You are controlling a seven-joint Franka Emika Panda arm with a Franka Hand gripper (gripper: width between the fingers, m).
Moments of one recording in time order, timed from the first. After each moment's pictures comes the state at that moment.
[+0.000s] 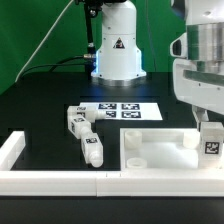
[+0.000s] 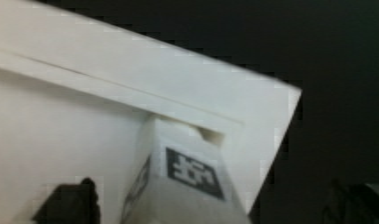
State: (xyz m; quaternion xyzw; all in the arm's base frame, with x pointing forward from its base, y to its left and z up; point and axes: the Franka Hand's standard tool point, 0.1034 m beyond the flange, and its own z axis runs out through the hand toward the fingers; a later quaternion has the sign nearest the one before) arm 0.646 0.123 0.073 -0.83 0.56 -0.04 0.07
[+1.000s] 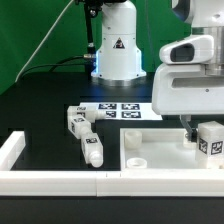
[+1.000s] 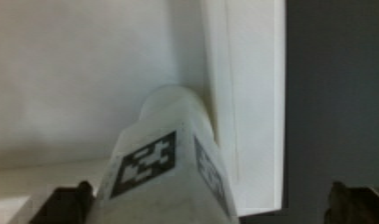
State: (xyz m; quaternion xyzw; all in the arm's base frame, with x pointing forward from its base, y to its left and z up) arm 0.641 0.121 0.068 -1.00 0.02 -0.06 0.02
